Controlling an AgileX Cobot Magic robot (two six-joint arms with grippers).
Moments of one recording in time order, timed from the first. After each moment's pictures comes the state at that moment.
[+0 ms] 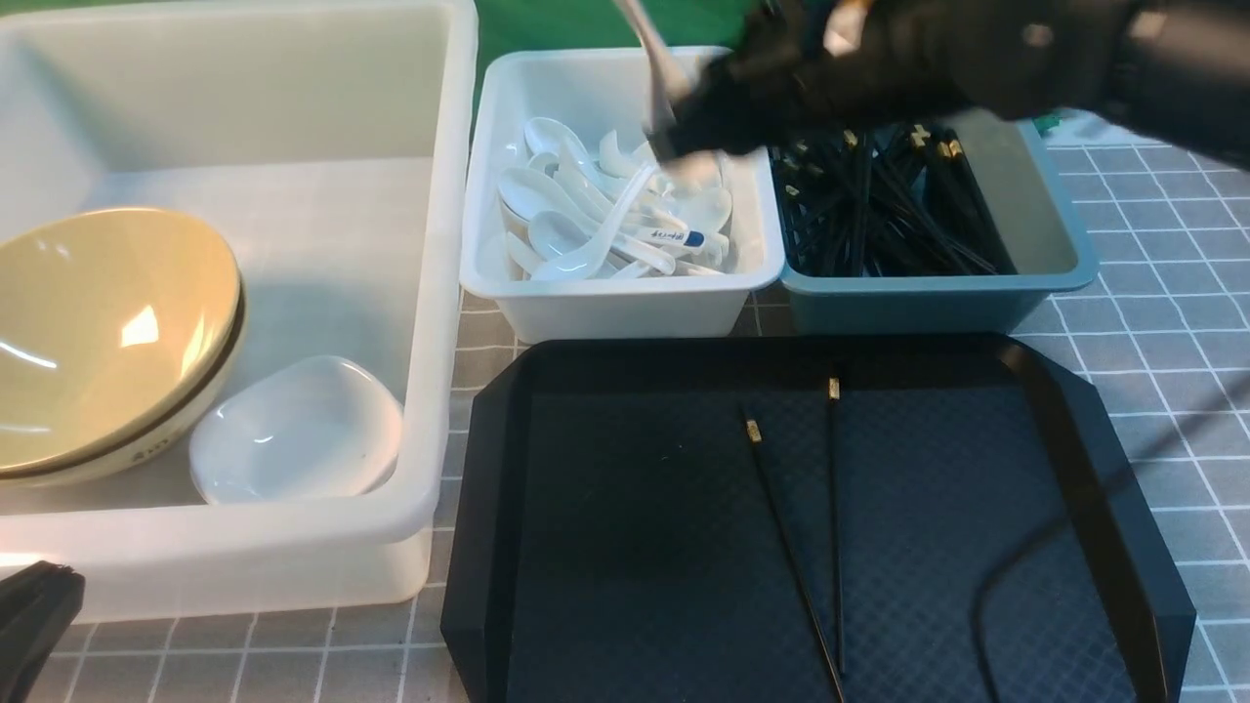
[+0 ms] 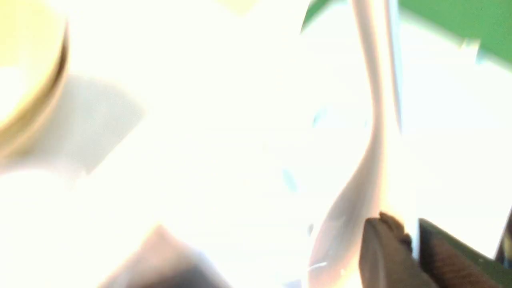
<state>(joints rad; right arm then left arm) 0.53 1.80 -1.60 0.09 0.38 -0.10 -0.15 0.11 -0.32 -0.07 0.61 0.36</state>
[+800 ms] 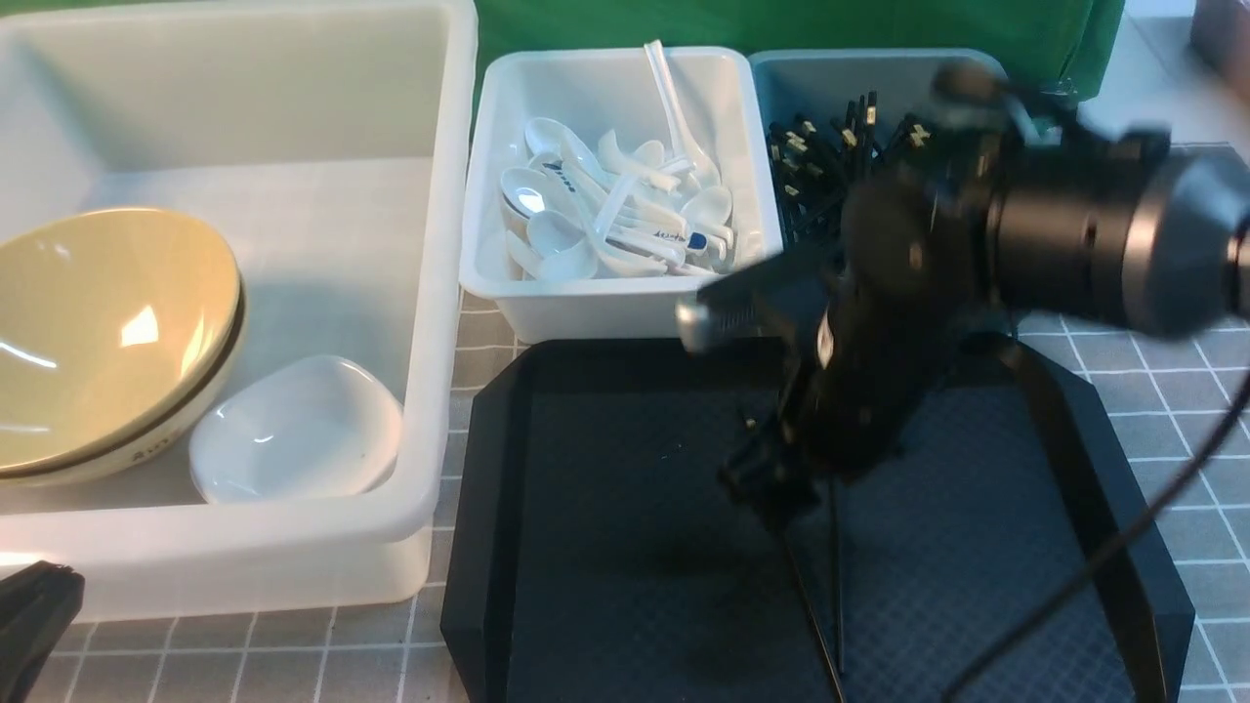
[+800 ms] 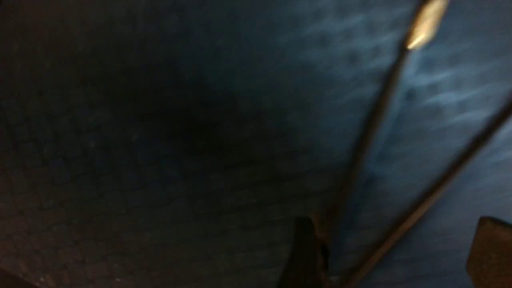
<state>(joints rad) 0.62 1.81 -1.26 -0.01 0.87 0.20 -0.15 0.11 -0.32 -0.07 0.61 0.36</state>
